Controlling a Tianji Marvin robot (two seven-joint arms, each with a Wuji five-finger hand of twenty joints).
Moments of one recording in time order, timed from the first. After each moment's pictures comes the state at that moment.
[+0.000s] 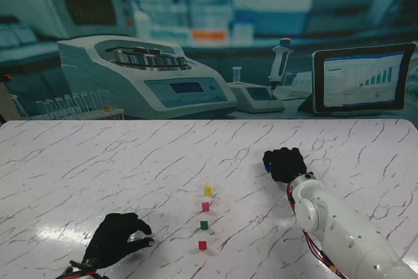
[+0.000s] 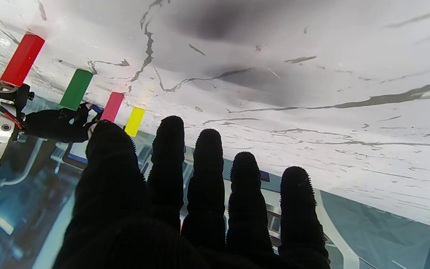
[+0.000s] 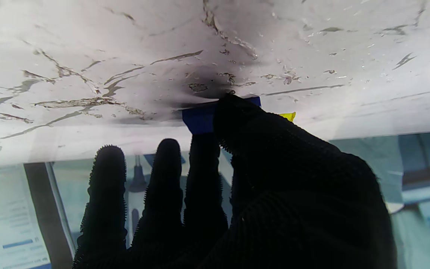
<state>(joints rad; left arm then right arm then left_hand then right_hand) 2.15 -1.09 -1.45 -1.77 0.96 -0.22 0.30 -1.25 -1.11 0.92 -1.07 -0.83 0.06 -0.29 0.97 -0.11 -0.09 -0.14 0.72 0.02 0.64 0.40 0.82 0.09 0.36 0.31 0.49 0.09 0.39 0.31 0.13 0.21 0.78 0.40 0.80 -0.61 0.96 -0.08 0.53 -0.16 0.97 0.69 0.68 -0.06 0.68 0.45 0.43 -0.06 0.62 0.40 0.17 0.15 1.01 0.47</state>
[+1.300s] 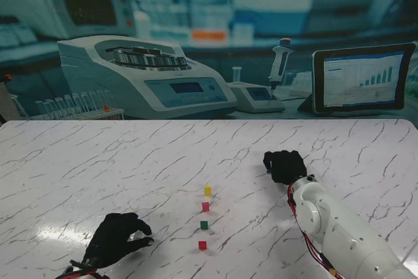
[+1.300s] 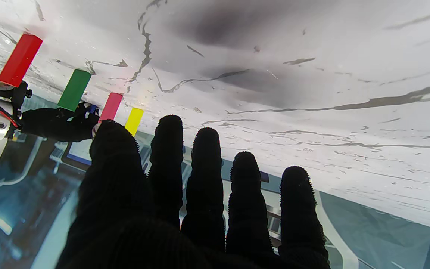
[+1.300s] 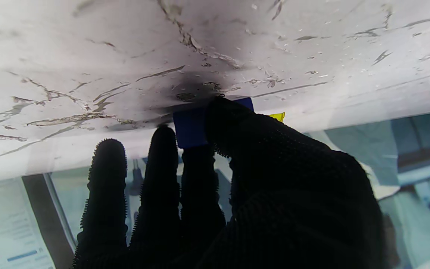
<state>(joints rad) 2.15 -1.09 -1.45 -1.76 0.96 -0.22 0.30 -1.27 -1.12 0.95 -1.06 -0.79 0.00 -0.31 0.99 -0.11 -0.09 -0.14 0.72 0.01 0.67 0.38 0.83 0.07 0.37 0.31 0.49 0.09 0.39 0.31 0.13 0.21 0.79 0.40 0.84 -0.62 0.98 -0.08 0.52 -0.16 1.13 0.86 0.71 0.01 0.88 0.64 0.51 -0.01 0.74 0.48 0.23 0.16 1.09 0.46</state>
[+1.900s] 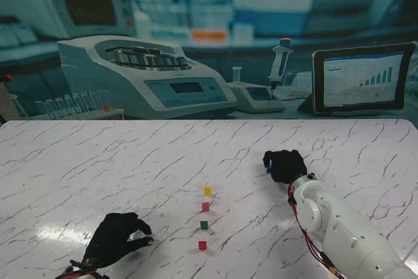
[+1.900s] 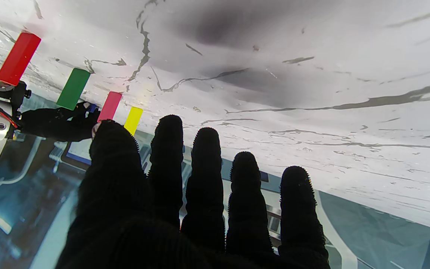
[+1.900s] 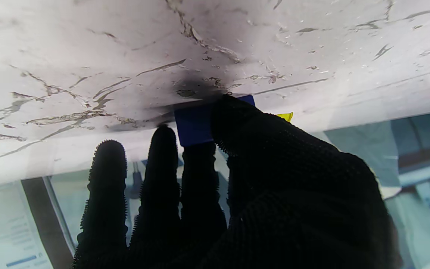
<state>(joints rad) 2.14 -1.09 -1.45 -1.76 0.95 -0.22 0.30 -1.27 -1.11 0.95 -1.06 -0.78 0.00 -0.28 0.99 -0.11 -0.09 -0.14 0.72 0.01 0.67 0.38 0.83 0.07 0.37 0.31 0.49 0.09 0.39 0.31 0.13 0.21 0.79 0.40 0.81 -0.62 0.97 -0.08 0.52 -0.11 0.96 0.70 0.74 0.01 0.86 0.64 0.51 -0.01 0.73 0.49 0.22 0.16 1.07 0.45</state>
